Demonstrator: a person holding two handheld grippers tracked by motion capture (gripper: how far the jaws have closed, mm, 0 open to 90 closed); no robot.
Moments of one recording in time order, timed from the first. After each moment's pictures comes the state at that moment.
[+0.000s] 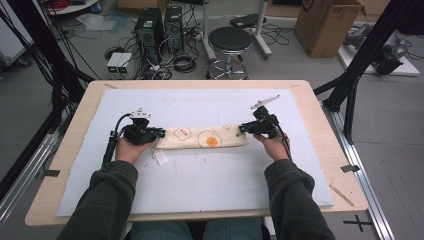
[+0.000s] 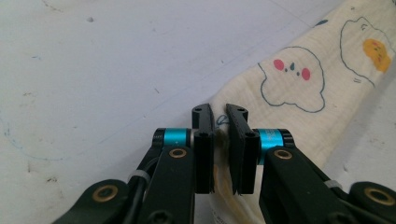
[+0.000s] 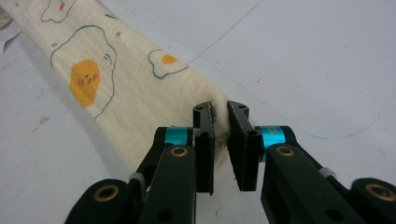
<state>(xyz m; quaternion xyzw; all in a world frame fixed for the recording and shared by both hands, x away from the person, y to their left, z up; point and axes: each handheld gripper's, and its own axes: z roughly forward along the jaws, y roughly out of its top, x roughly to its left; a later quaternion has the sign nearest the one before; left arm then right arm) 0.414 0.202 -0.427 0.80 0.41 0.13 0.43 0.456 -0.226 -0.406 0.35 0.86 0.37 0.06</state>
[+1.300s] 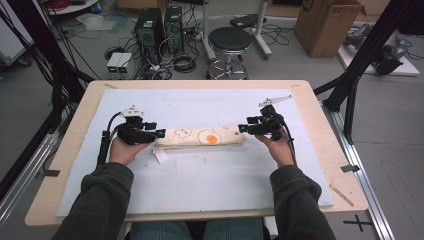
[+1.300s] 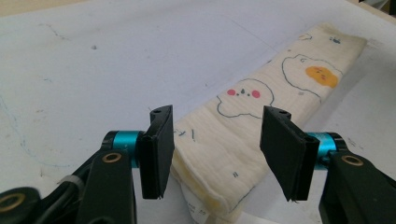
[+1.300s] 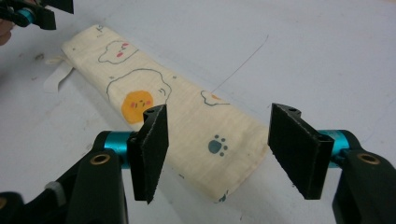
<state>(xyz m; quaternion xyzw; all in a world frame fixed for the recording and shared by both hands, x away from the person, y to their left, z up) 0.396 0.210 -0.402 0.78 0.40 0.13 0.47 0.437 -0.236 -0.386 0.36 0.82 0.44 0.06</state>
